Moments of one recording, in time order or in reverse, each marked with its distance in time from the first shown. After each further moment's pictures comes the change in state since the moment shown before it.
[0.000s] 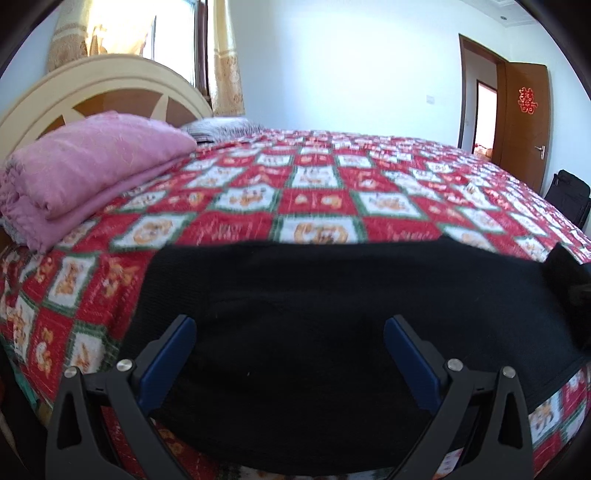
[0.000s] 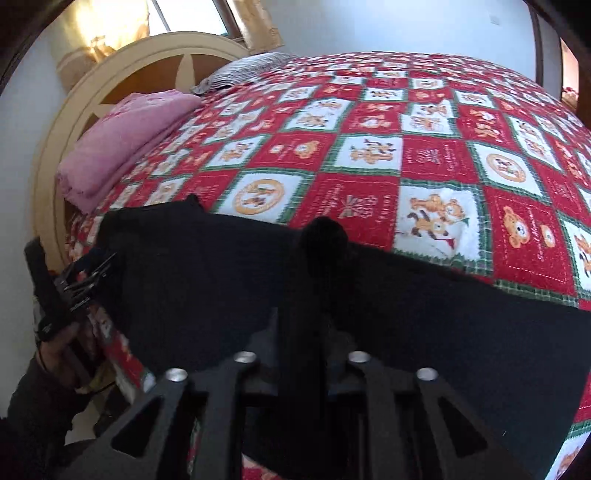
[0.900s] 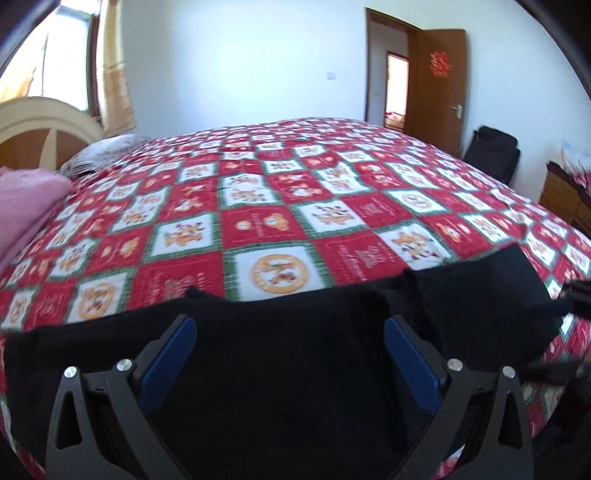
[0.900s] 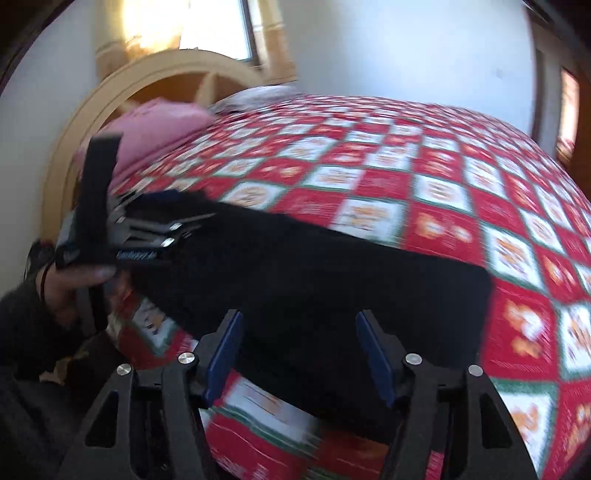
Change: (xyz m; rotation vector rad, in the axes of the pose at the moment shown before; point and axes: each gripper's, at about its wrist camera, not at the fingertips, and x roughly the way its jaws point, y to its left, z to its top) left arm 0.007 -0.158 0.034 0.182 0.067 -0.284; right arm -0.060 0.002 -0.056 -0.242 -0.137 -0.139
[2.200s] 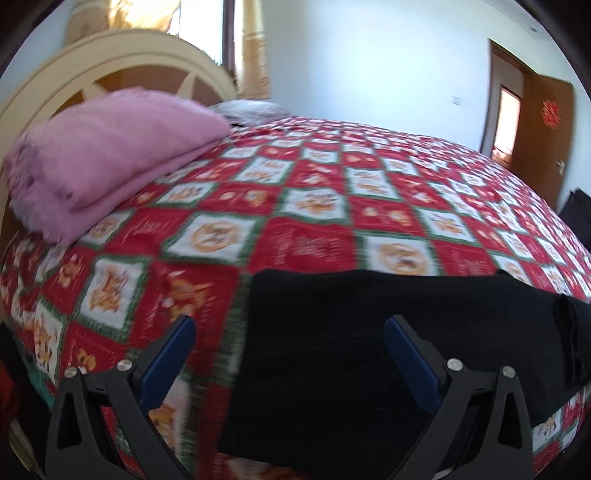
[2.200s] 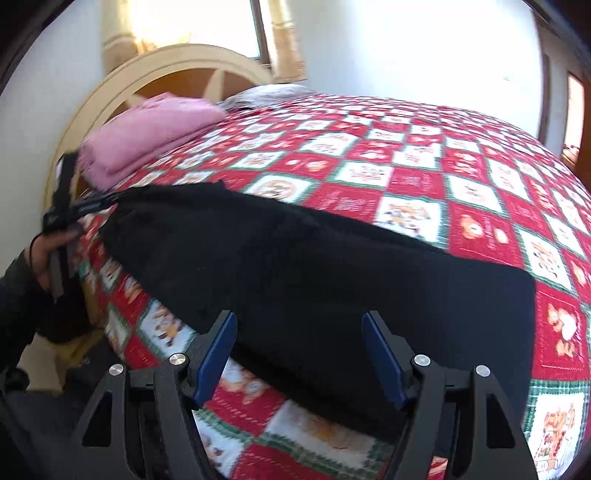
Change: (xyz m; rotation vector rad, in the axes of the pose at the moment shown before) left arm -0.056 0.233 -0.057 -0.296 0.018 0.325; right arm 0.013 0.004 -0.007 0.082 -0.029 -0.042
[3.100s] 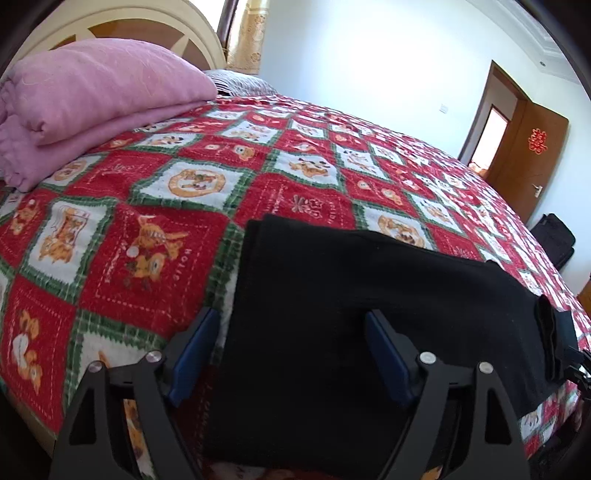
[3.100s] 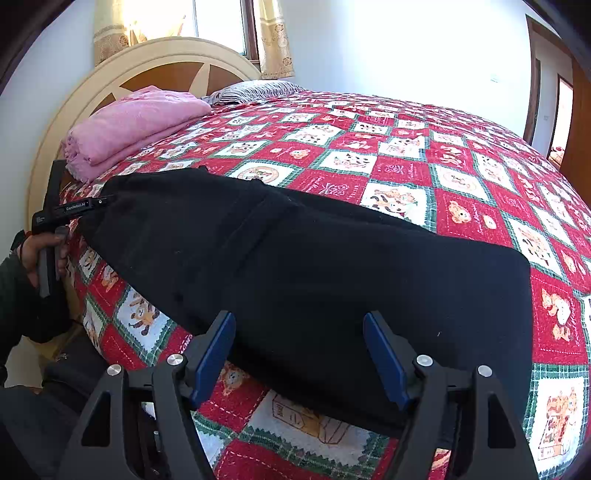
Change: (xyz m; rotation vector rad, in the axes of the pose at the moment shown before) left arm 0.027 0.016 -0.020 -0.067 0.070 -0.201; right arm 0.007 0.005 -0.016 -0.023 0.022 -0.049
